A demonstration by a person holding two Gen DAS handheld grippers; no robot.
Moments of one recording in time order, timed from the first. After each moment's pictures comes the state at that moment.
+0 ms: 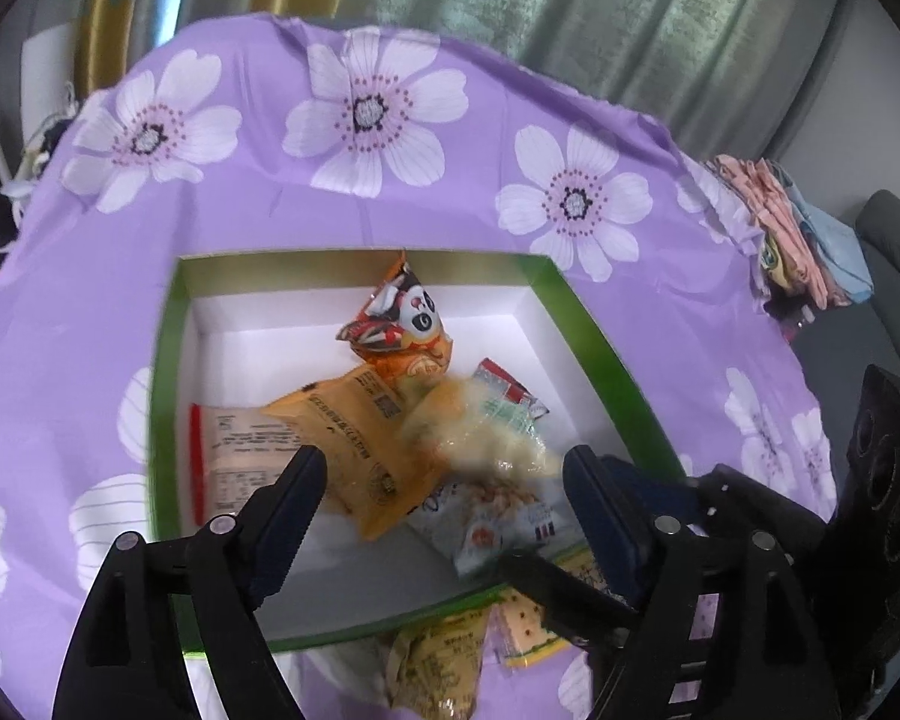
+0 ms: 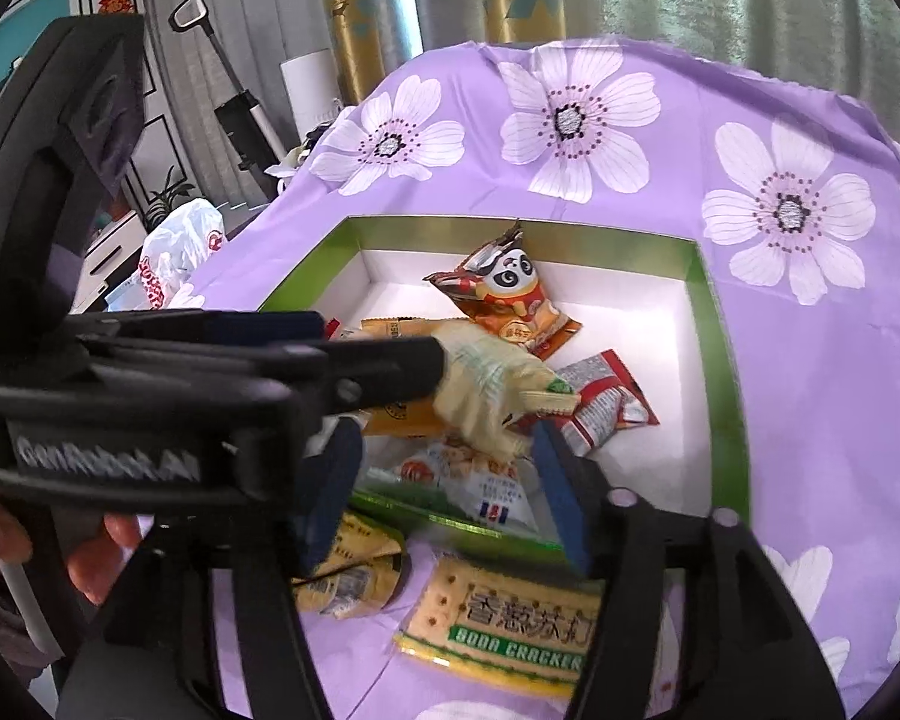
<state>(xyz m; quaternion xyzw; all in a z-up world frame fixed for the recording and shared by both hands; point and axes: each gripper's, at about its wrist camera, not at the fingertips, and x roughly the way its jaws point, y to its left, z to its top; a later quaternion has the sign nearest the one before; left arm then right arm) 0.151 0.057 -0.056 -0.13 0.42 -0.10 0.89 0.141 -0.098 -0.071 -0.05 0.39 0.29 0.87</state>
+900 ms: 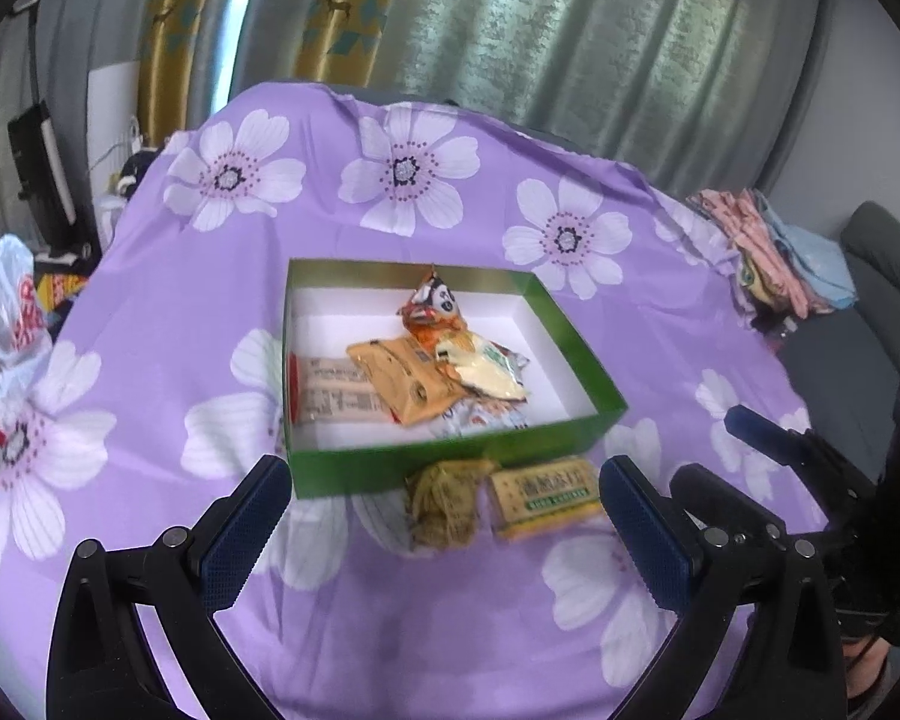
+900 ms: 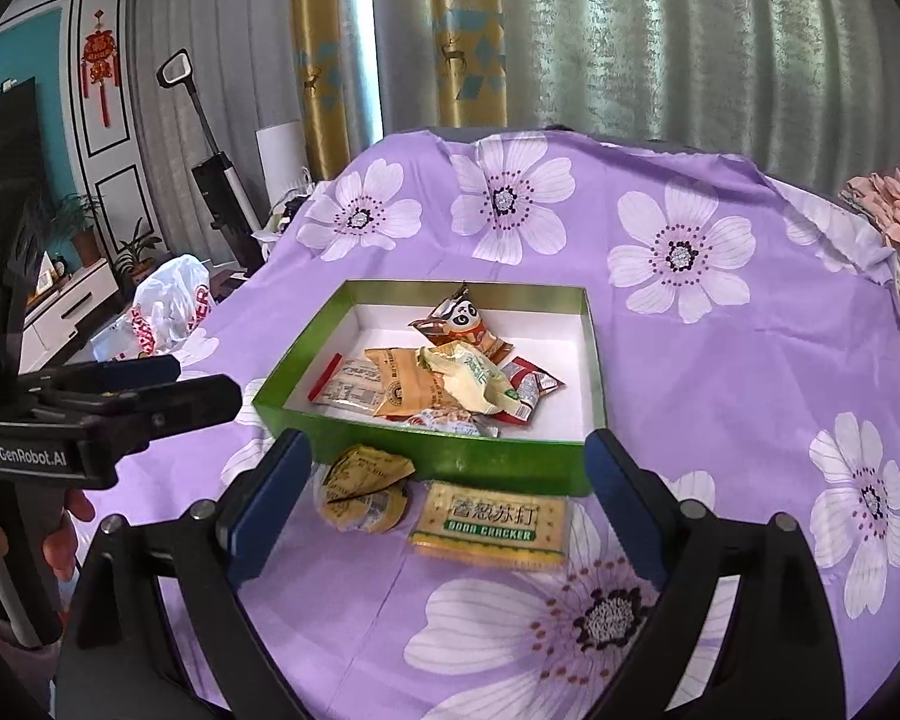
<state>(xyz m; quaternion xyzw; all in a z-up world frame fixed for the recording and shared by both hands) 0.030 0.070 -0.017 -0.13 0.37 -0.07 0.92 0.041 -0.148 -0.007 -0.05 0.32 0.23 0.92</state>
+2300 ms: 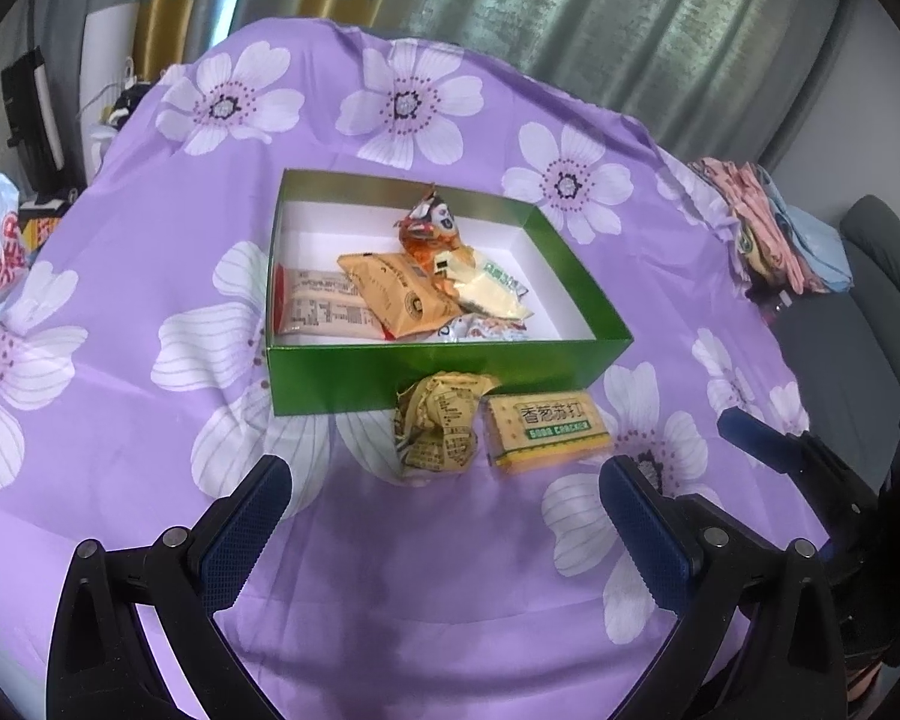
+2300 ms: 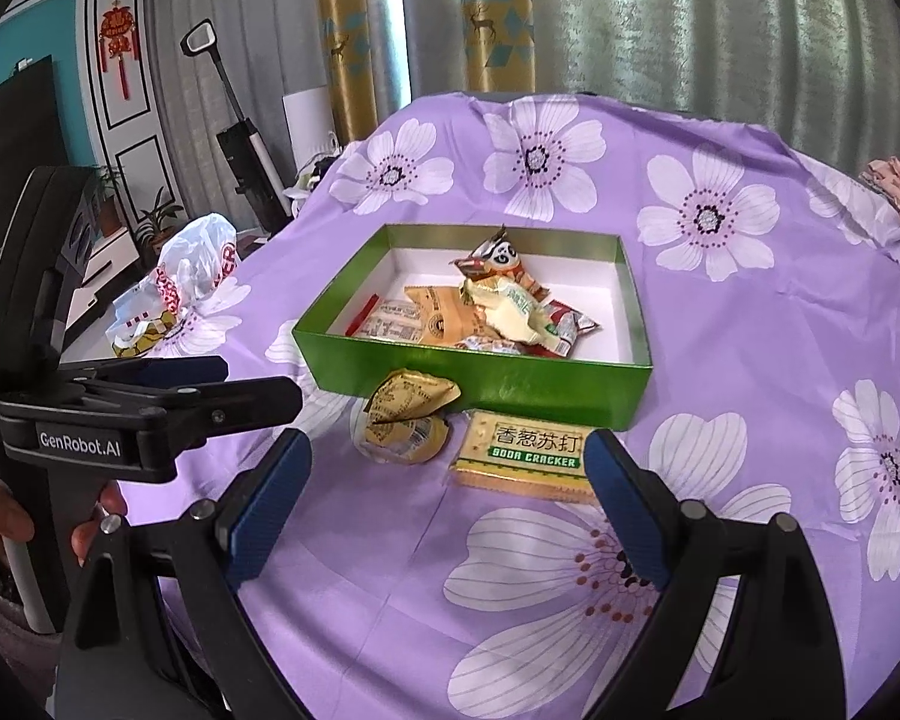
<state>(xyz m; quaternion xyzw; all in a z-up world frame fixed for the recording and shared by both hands) 0.021 0.066 -0.054 -0.15 0.42 -0.08 0.89 0.012 -0.138 -0.032 -0.05 0.35 0.26 0.90</state>
